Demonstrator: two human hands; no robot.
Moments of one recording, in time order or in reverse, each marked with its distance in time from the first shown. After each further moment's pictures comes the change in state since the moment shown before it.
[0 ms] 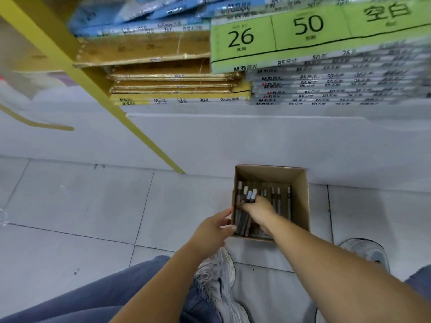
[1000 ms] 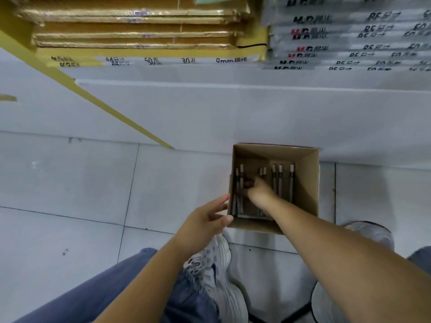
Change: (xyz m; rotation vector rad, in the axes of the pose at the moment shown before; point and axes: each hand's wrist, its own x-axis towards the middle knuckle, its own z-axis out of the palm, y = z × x) left_hand 0.002 -0.006 -0.007 -0.111 -0.051 0.009; right_hand 0.041 0.013 -0.004 -0.234 -0.021 0.049
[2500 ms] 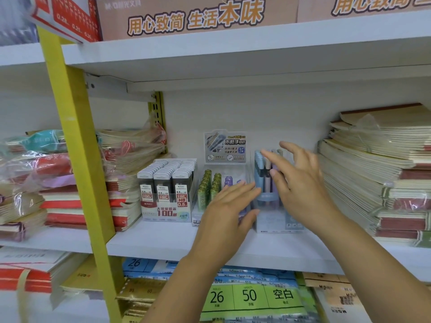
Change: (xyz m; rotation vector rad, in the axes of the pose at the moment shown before) left_hand -0.154 0.428 -0.036 0.685 0.826 1.517; right_hand -0.382 -0.343 -0.260 -0.569 1.320 -1.424
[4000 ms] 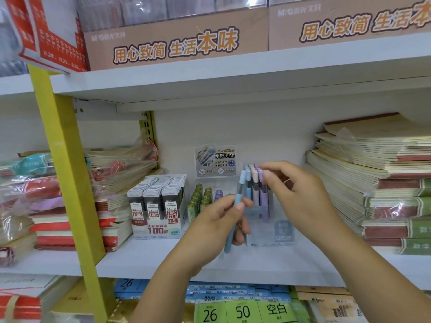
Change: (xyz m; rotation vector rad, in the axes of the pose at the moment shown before) left_hand 0.016 0.030 -0.036 -0.788 -0.257 -0.437; right_hand -0.002 -0.013 -0.038 0.478 0.064 0.127
